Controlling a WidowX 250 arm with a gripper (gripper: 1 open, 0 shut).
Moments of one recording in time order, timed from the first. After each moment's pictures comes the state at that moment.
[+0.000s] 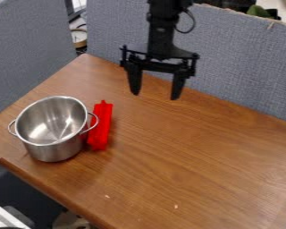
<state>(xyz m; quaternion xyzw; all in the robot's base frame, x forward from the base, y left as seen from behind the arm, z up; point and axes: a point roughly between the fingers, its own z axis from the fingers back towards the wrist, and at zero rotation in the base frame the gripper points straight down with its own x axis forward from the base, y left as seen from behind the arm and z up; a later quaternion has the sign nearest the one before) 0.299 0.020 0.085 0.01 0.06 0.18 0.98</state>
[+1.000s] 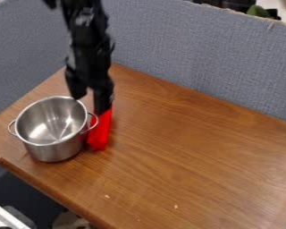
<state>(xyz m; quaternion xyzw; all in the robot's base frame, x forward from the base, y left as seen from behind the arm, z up) 0.268 0.123 0.029 0.03 0.01 -0.05 1.00</state>
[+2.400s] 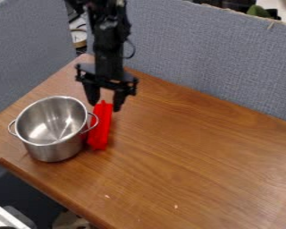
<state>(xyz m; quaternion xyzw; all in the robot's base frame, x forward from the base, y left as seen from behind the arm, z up) 0.296 0.113 0.018 0.05 0.02 0.14 0.99</state>
